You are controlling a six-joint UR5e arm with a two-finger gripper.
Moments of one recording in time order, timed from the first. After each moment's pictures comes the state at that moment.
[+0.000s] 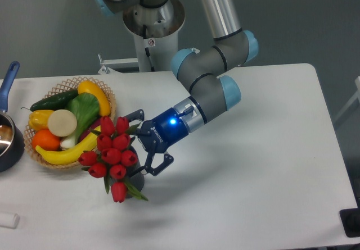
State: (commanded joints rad) arm 2.54 -1.98 -1.90 -0.68 0.25 1.26
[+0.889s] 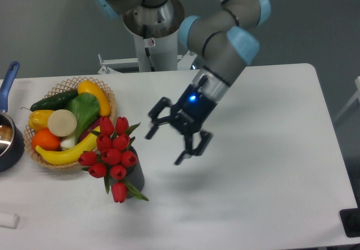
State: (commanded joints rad) arm 2.74 -1.75 -1.90 -0.69 0.76 1.26
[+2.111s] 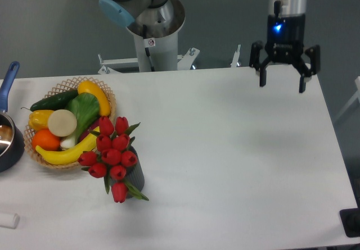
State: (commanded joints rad) arm 3.01 -1.50 -1.85 -0.98 1.23 1.73
